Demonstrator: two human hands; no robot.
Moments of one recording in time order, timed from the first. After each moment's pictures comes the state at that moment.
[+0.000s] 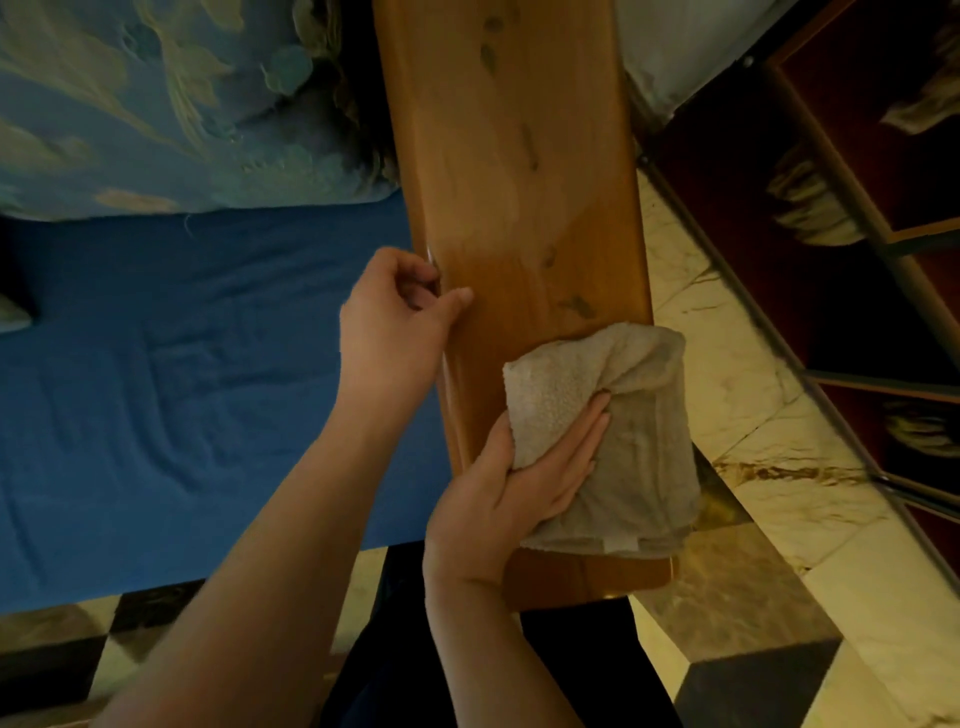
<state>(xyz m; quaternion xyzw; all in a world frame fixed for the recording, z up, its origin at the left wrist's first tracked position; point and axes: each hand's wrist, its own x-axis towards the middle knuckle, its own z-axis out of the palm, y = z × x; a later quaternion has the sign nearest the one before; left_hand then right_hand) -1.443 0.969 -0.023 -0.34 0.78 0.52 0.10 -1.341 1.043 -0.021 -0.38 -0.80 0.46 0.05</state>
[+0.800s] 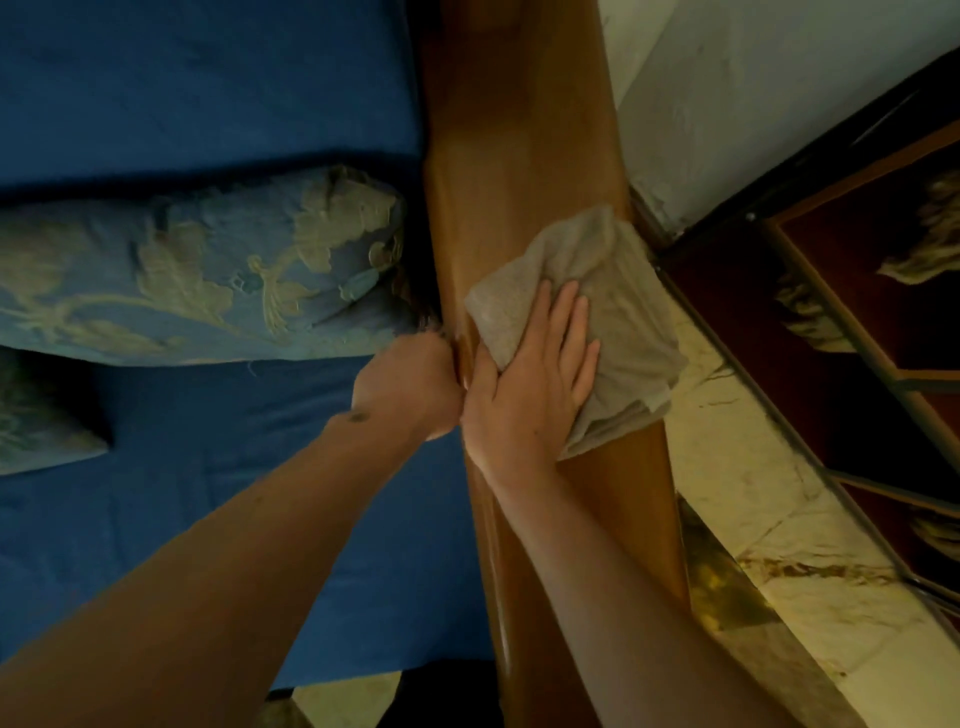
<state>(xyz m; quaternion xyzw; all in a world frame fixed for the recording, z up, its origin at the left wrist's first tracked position) -1.574 0.901 -0.027 -0.12 0.92 0.18 0.33 -1.552 1.009 -0.041 -0.08 -0.97 0.24 -0.05</state>
